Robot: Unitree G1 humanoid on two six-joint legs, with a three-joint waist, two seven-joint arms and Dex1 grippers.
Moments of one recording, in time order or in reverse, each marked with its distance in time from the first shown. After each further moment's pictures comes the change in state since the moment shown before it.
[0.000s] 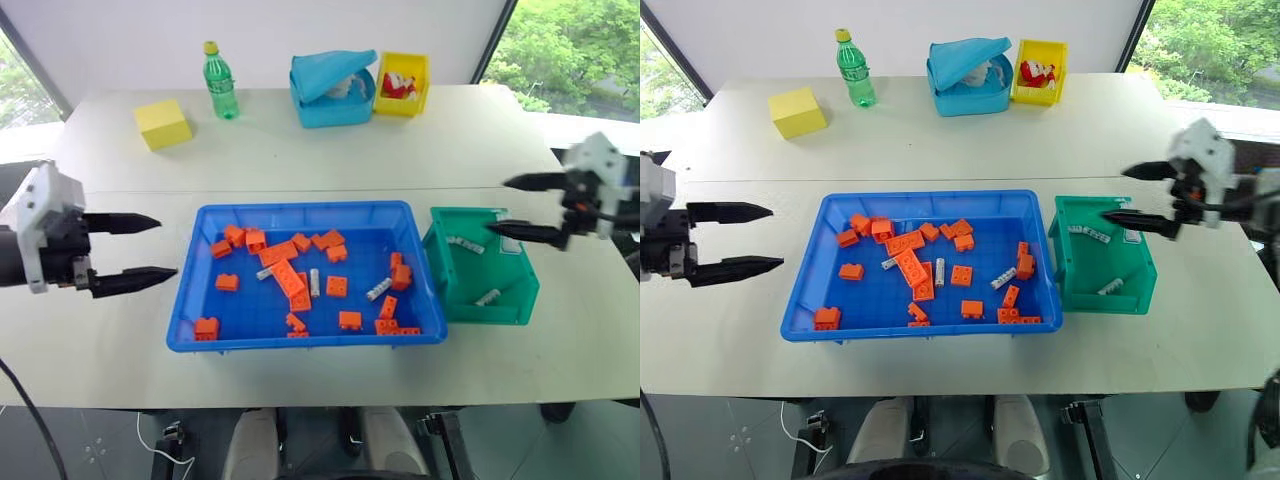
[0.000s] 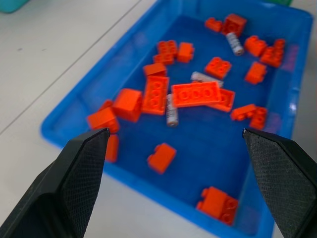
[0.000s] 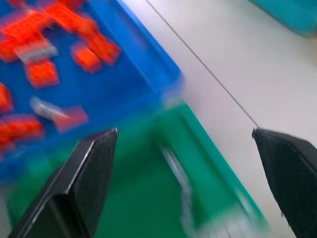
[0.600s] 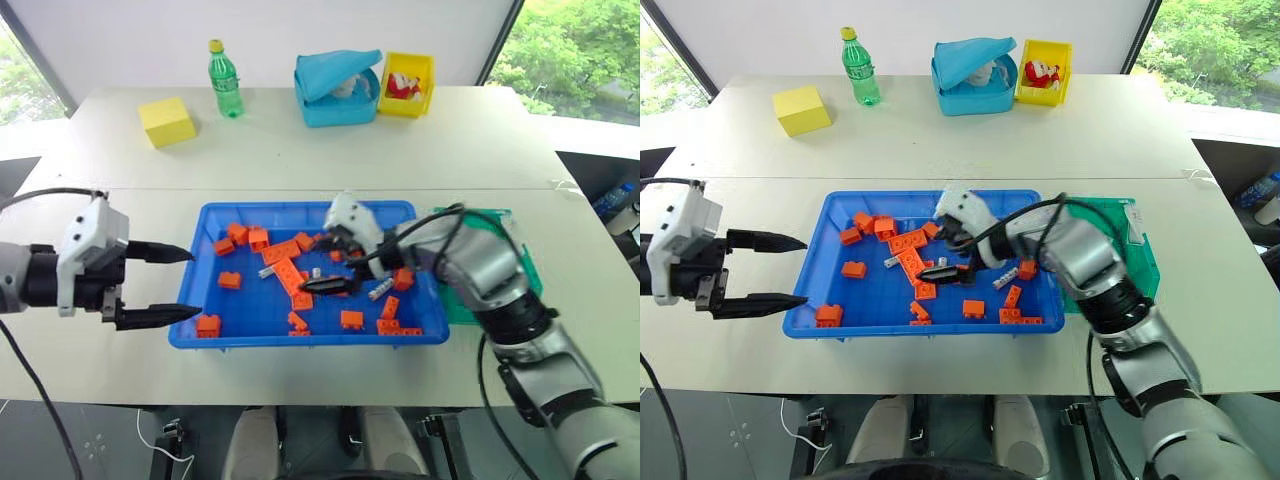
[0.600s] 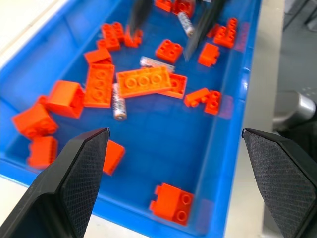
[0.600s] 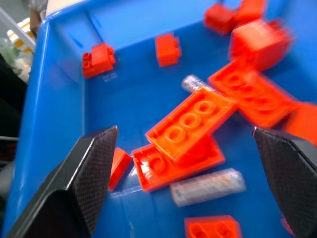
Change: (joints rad) left arm 0.040 -0.005 -0.057 -0.078 0.004 -0.013 -0.015; right arm -0.153 0.609 0.495 -0.159 -0.048 0.445 -0.370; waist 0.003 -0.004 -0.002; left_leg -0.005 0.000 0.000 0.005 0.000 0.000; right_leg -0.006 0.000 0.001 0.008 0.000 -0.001
